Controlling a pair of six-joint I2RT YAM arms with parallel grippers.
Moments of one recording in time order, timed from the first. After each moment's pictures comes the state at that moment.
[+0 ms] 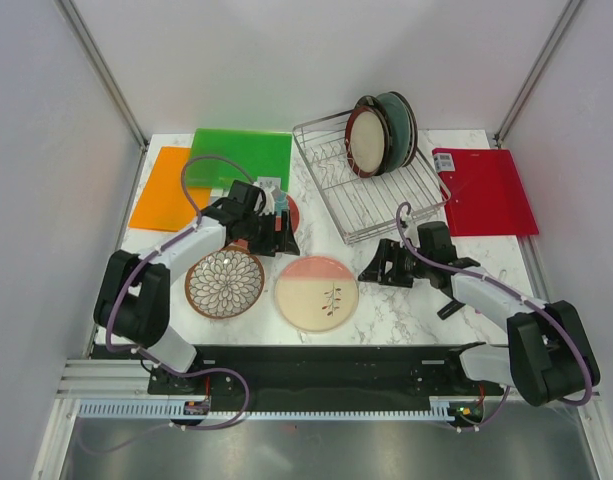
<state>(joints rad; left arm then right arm) -0.40 1.58 1.04 -0.43 0.39 -0.36 0.28 1.26 0.54 -0.10 -0.57 0.50</state>
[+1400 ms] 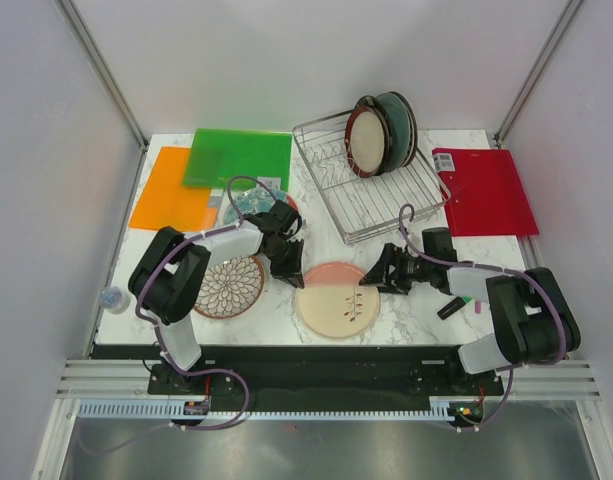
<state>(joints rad) -0.60 1.81 1.08 -0.53 0.34 -0.48 0.20 1.45 0.46 0.12 -0.79 0.57</state>
